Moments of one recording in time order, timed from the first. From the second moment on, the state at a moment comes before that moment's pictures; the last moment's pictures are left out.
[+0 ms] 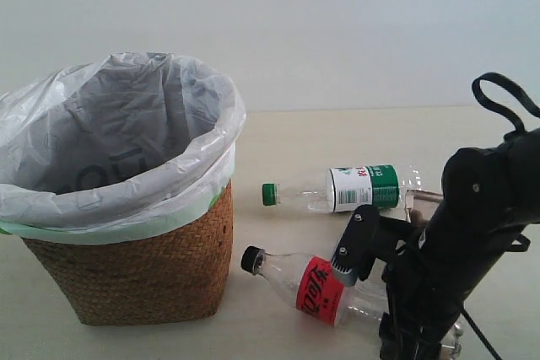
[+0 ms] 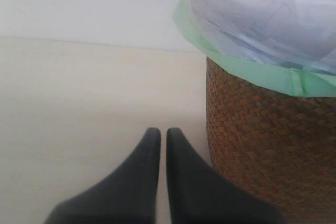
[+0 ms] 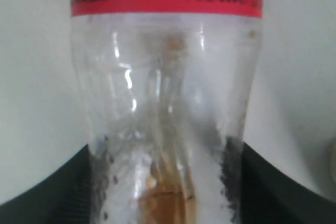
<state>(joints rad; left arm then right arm) -0.01 0.00 0.00 0.01 0.29 -0.09 0.50 1.75 -0.79 0.24 0.53 -0.83</state>
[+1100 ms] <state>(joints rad) -0.01 0.00 0.00 0.01 0.29 -0.09 0.50 1.15 -0.79 0.44 0.01 -0.36</state>
